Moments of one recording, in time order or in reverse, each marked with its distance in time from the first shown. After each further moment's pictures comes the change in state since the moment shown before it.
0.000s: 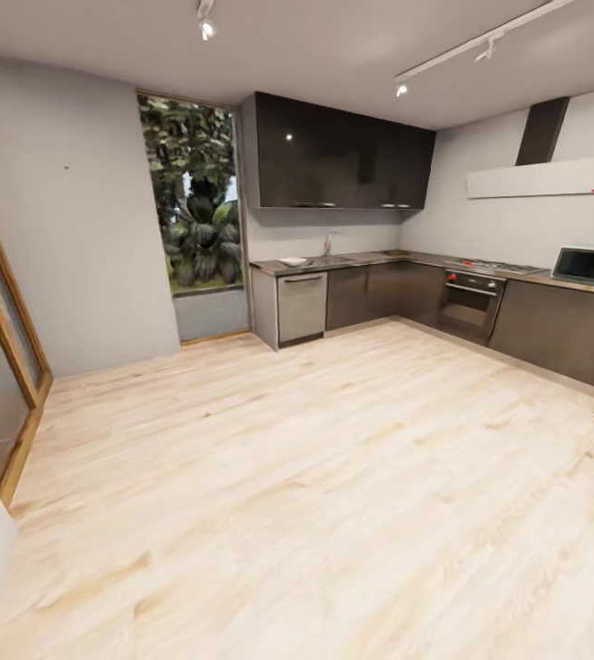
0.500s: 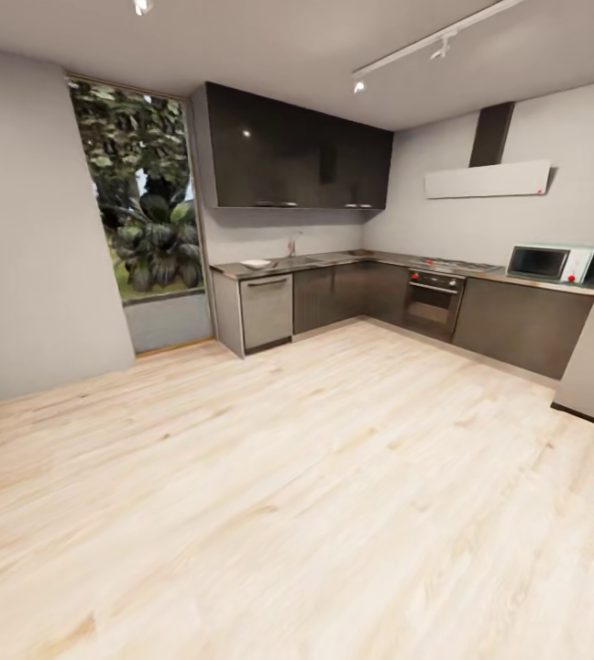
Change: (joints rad) left arm 0.000 0.000 0.000 0.000 0.000 0.000 0.000; right arm 0.000 -0.001 0.000 -0.002 0.000 0.000 0.000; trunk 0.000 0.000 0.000
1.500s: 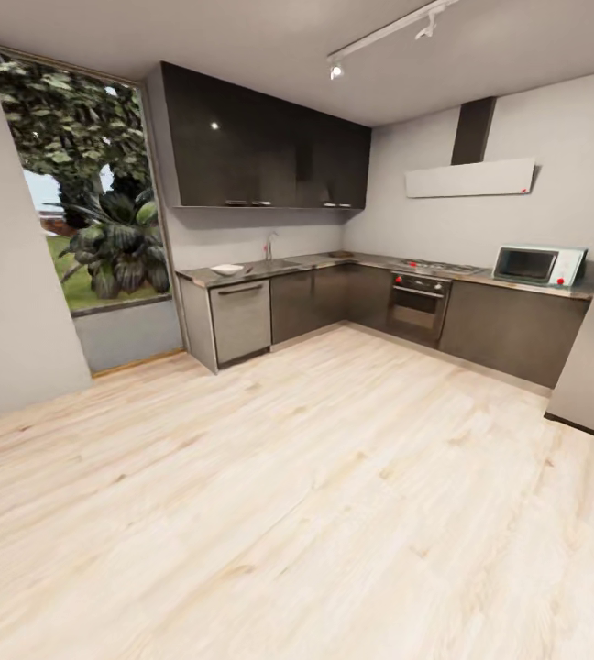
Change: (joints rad) left arm 0.000 0.000 -0.001 0.000 0.000 0.000 0.000; right arm 0.000 0.001 0.000 0.000 0.000 0.000 0.000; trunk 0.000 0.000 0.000
